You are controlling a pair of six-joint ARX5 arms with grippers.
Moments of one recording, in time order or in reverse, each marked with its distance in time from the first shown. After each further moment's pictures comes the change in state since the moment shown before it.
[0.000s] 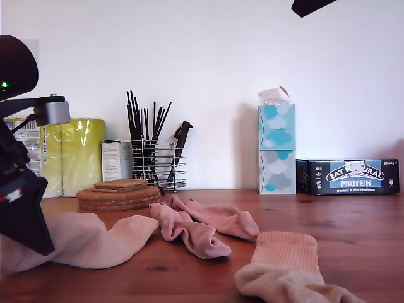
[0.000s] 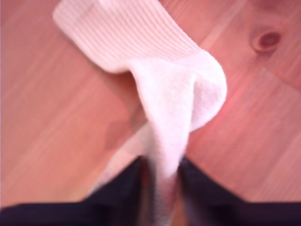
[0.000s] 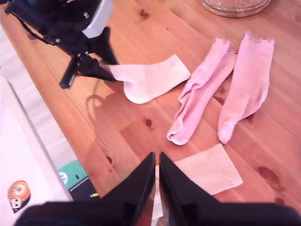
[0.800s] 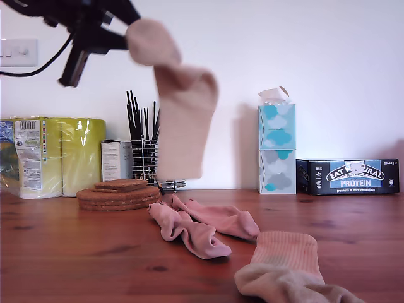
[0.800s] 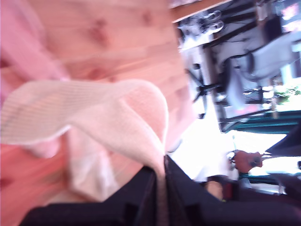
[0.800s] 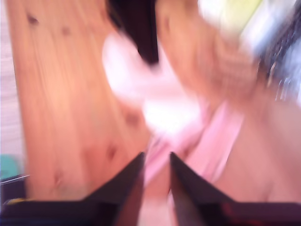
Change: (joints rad) left arm -0.053 -0.002 0.526 -0.184 0.649 -1.031; right arm 0.024 0.011 0.000 0.222 -0.032 -0.438
